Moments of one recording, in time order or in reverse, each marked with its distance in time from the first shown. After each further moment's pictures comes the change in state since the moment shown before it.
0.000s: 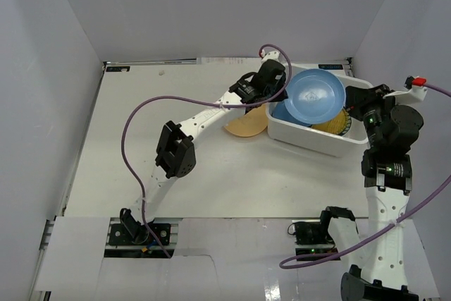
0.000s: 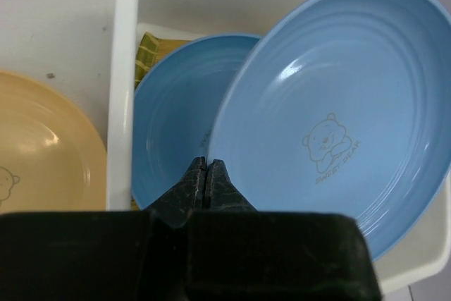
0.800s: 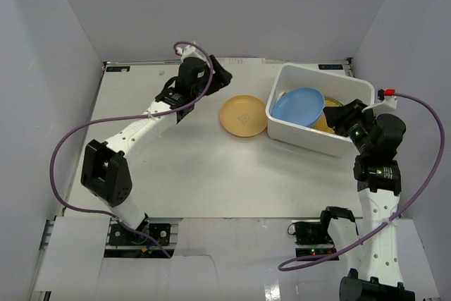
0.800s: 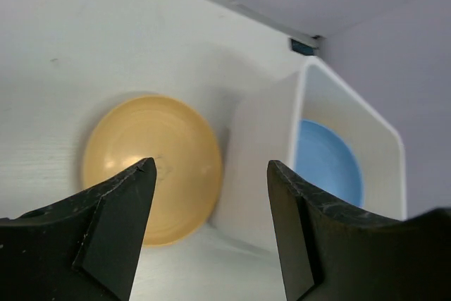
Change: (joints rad) left arm 0.253 -0.652 -0.818 0.342 0.028 -0.087; right arm 0.000 -0.055 -0.181 -0.049 -0.199 -0.053
